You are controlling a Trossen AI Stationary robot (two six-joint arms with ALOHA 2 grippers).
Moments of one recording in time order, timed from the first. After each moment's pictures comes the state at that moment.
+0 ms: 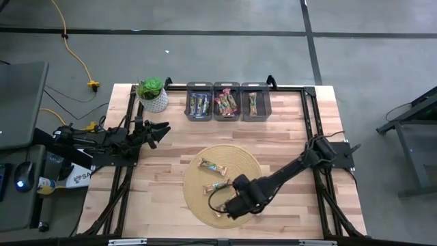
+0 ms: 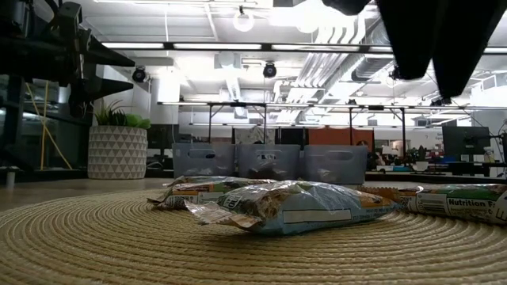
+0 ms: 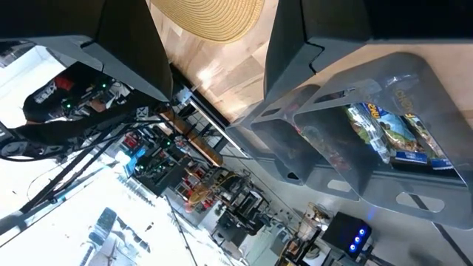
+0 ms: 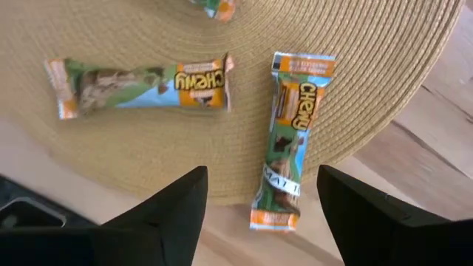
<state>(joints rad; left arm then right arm) -0.16 0.01 0.03 0.04 -0.63 -0.66 0.54 2.10 1.83 -1.27 0.05 1.52</state>
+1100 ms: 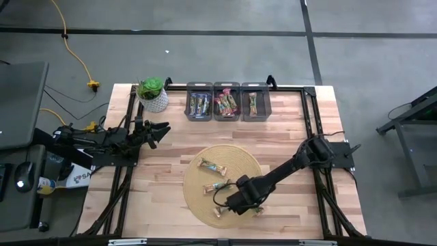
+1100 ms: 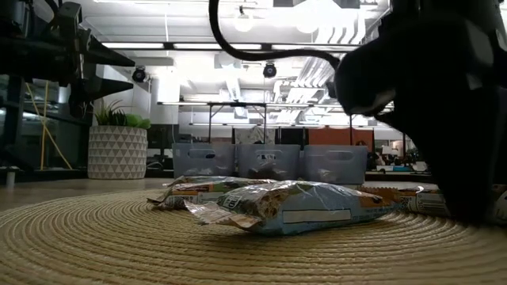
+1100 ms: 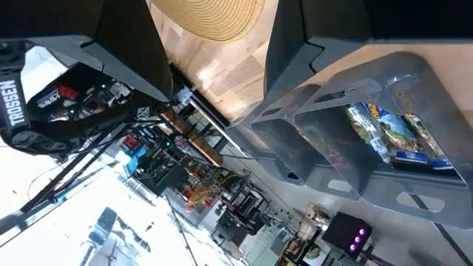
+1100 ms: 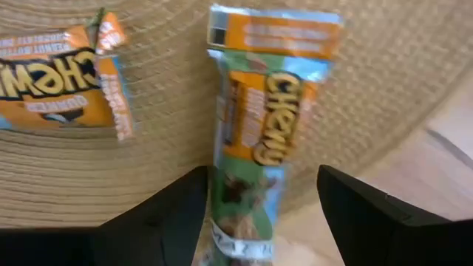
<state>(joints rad) -0.16 0.01 0.03 0.05 -0.63 -0.66 0.50 2.12 1.53 -1.01 -0.10 1.49</state>
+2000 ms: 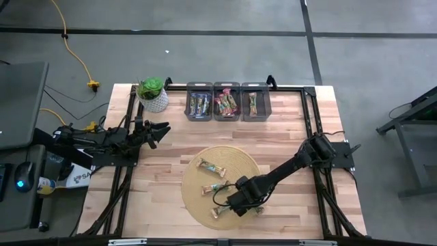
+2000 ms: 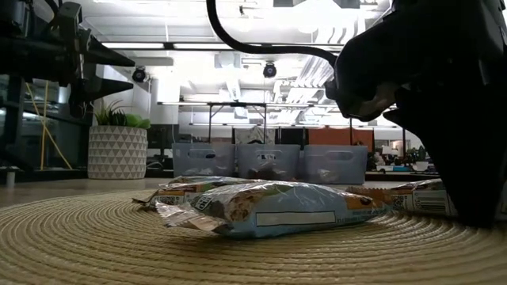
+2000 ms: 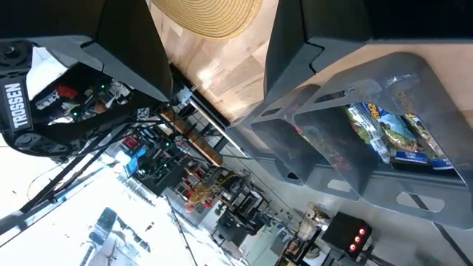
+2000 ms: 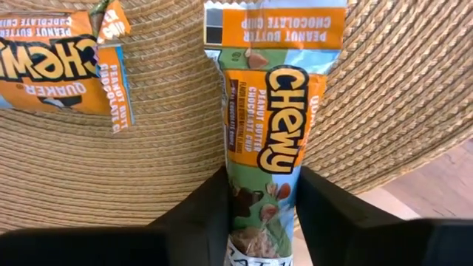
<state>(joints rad) -0.16 0.01 0.03 0.04 -0.63 -0.66 0.50 2.12 1.47 -0.89 -0.12 1.45</state>
